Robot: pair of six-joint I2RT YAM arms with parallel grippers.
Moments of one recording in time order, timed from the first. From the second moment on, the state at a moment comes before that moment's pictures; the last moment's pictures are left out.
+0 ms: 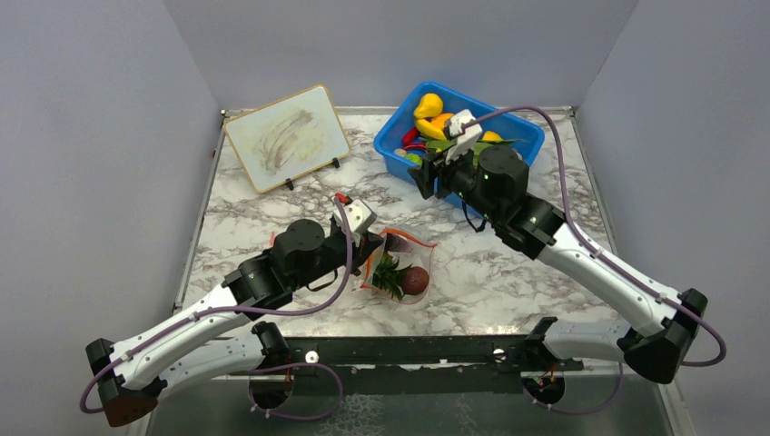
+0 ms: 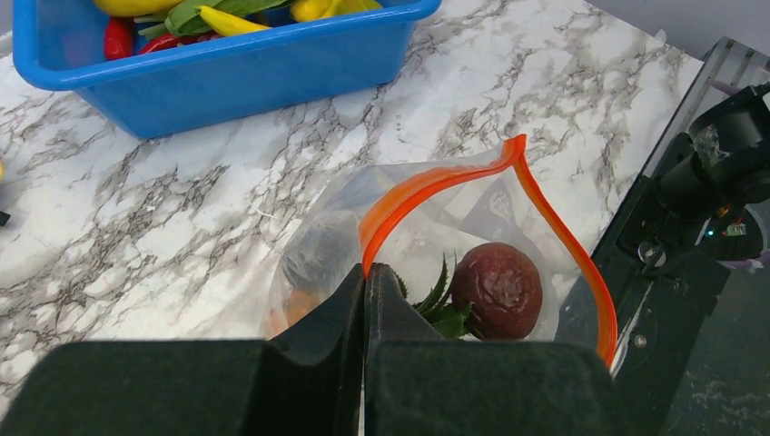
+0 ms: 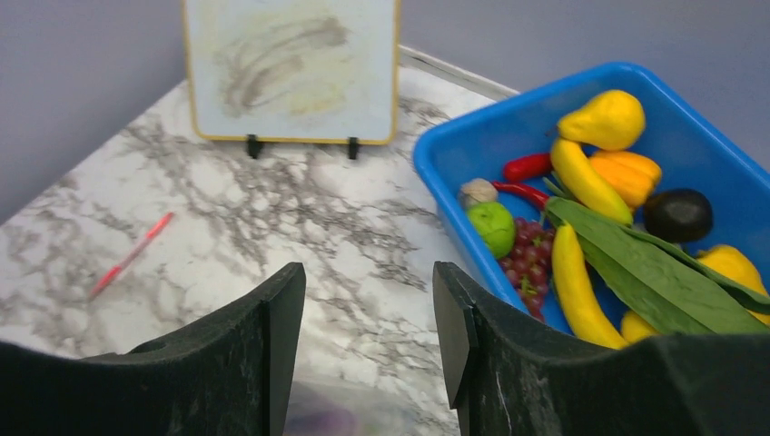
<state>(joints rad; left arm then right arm) -0.98 0.76 0.79 -0.28 -0.06 -0.09 0.76 1.22 1.20 -0.13 0.16 0.05</state>
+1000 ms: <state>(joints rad) -0.98 0.72 0.75 -0.29 -0.03 -0.07 0.33 2.11 1.83 -0.22 -0.01 -0.29</state>
